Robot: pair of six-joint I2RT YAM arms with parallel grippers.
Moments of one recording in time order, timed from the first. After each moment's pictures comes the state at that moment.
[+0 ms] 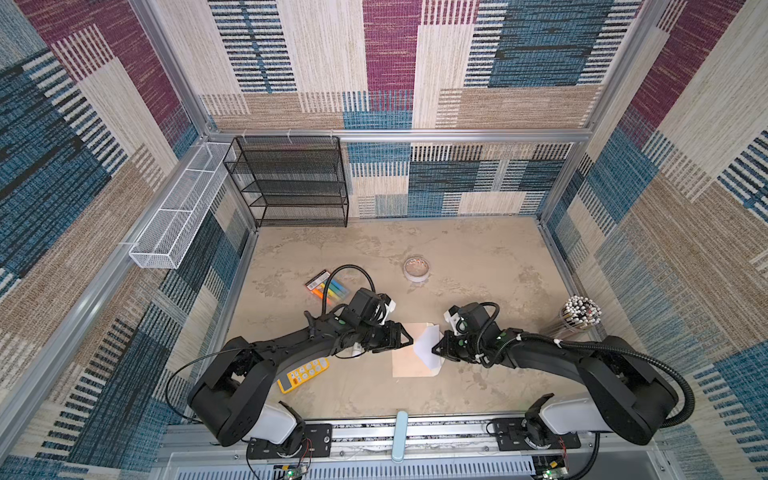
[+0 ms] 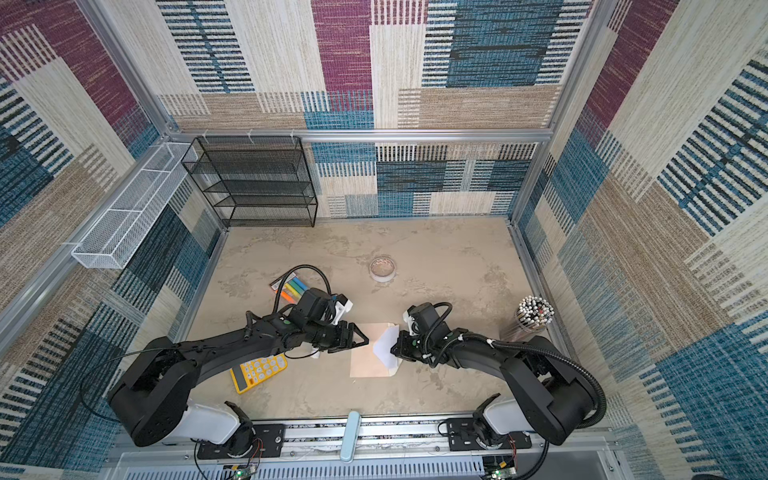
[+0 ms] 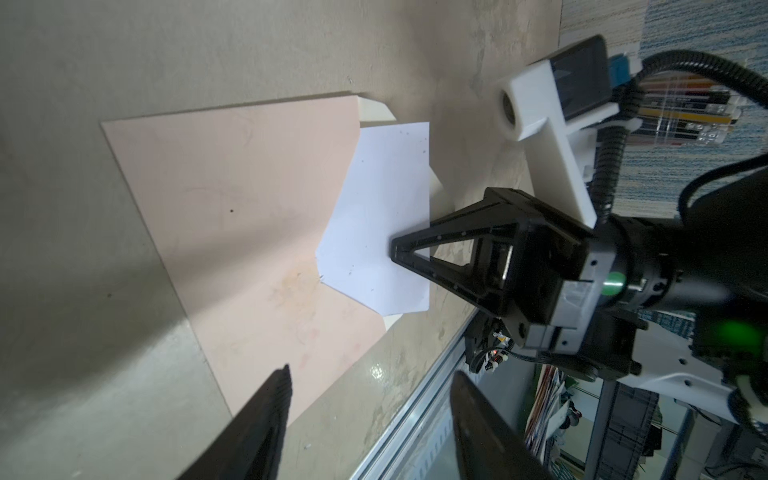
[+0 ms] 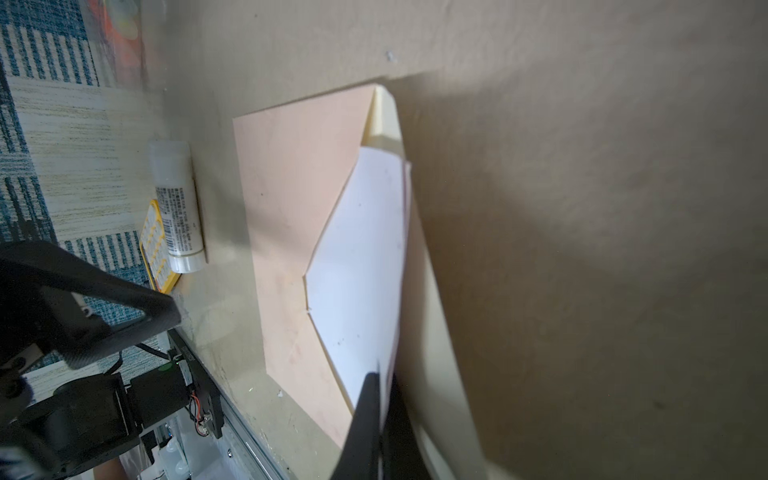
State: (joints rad) left arm -0.67 1.45 0.73 -0.20 0.55 -0.72; right arm 0.60 1.39 0.47 -0.03 -0.44 0.81
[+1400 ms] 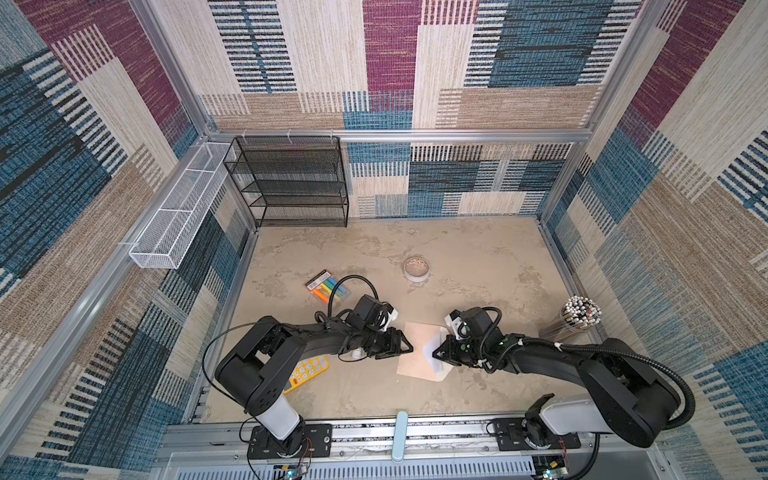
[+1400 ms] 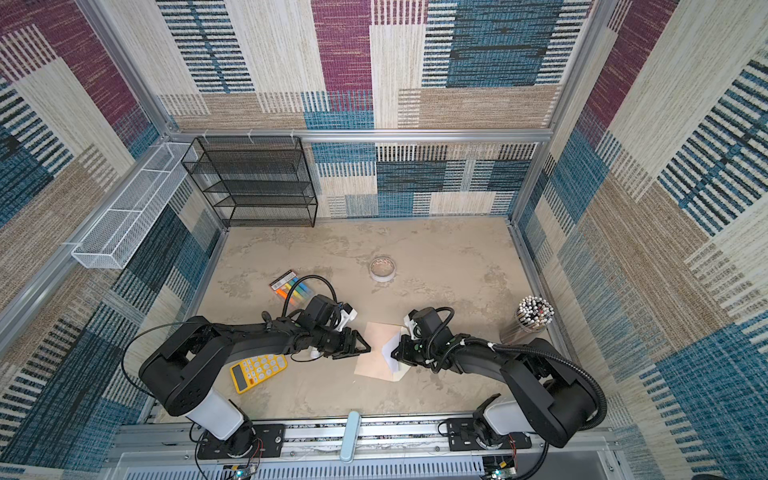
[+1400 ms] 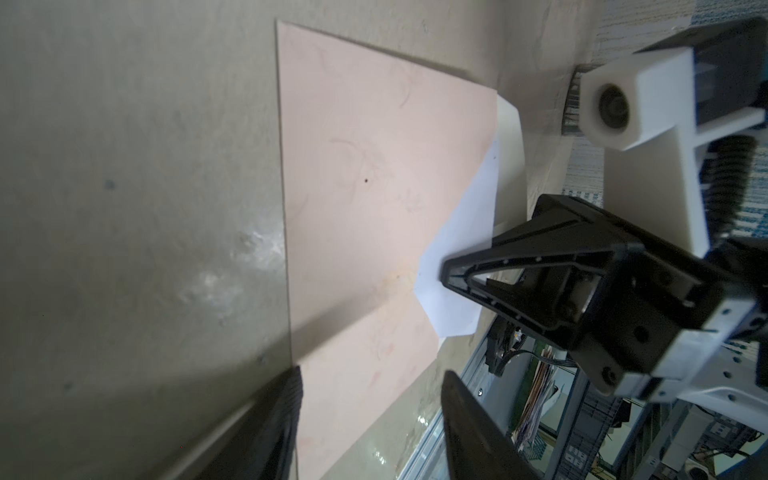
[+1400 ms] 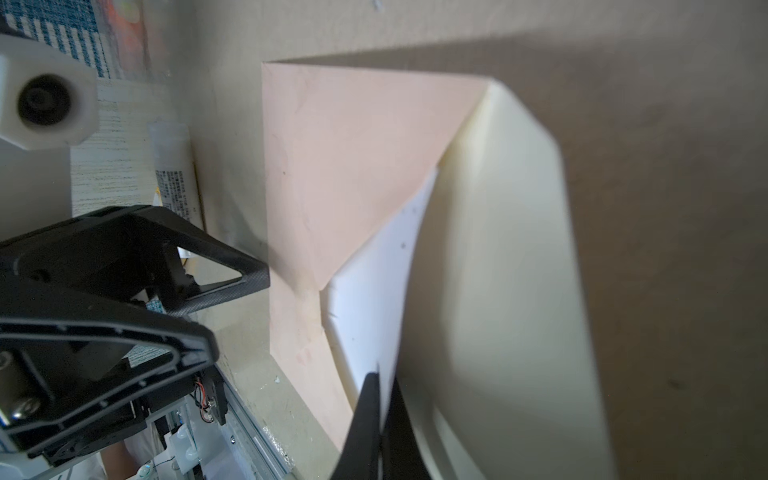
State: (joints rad) left arm -0.66 1.64 0.68 -0.02 0.63 -0.72; right arm 0.60 1.38 0.41 0.06 -0.49 0.84
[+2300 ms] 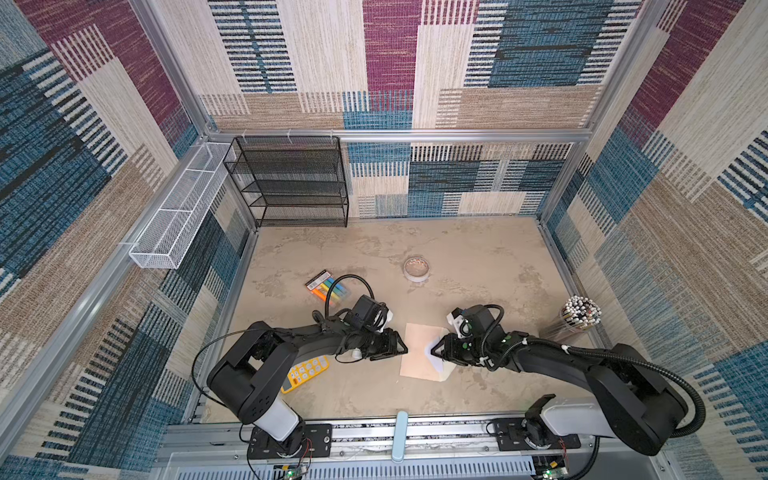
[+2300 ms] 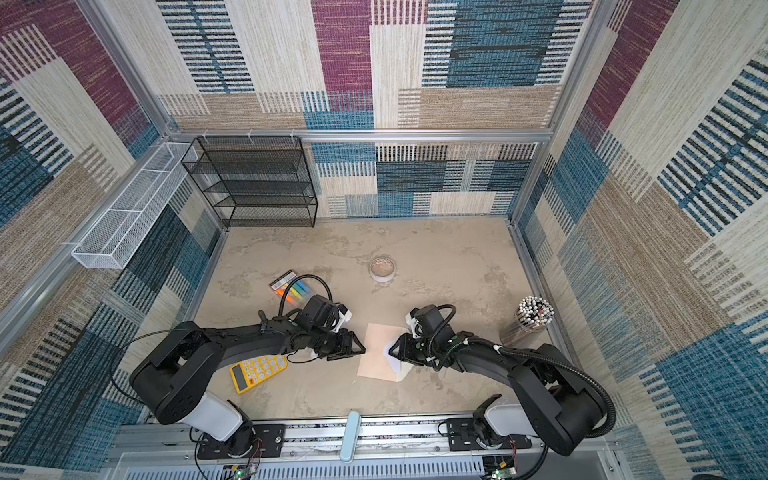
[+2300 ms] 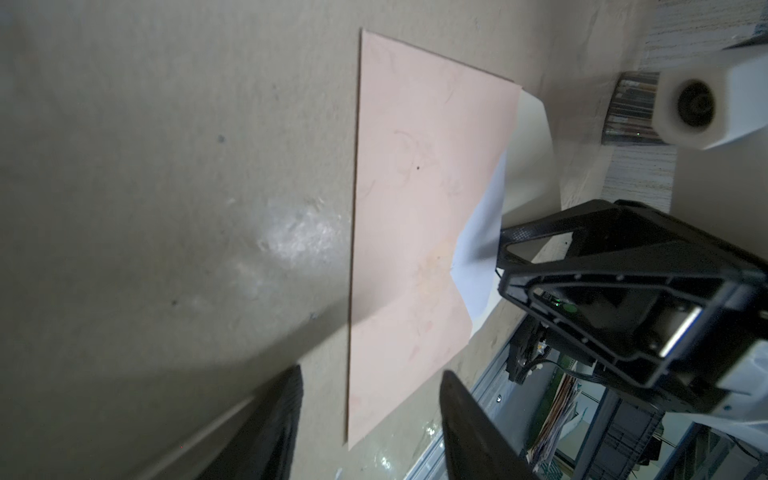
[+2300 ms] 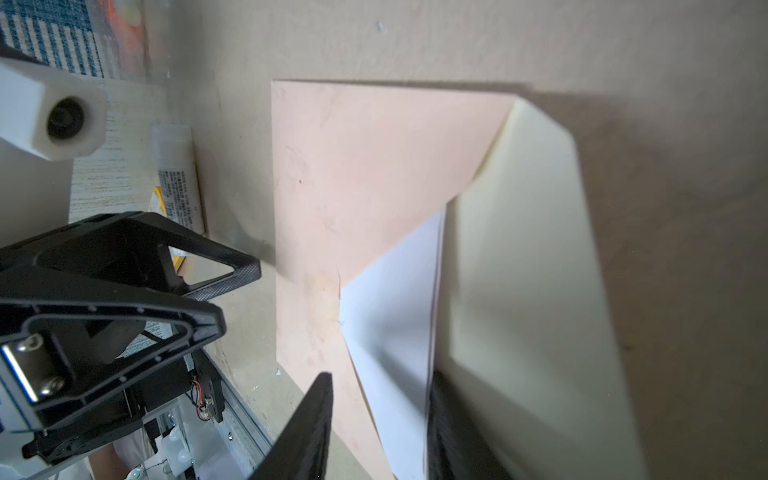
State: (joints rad) left arm -0.65 1.59 0.70 -0.15 0.55 -0.71; right arm 0.57 1.32 0.44 -0.08 -0.46 0.79
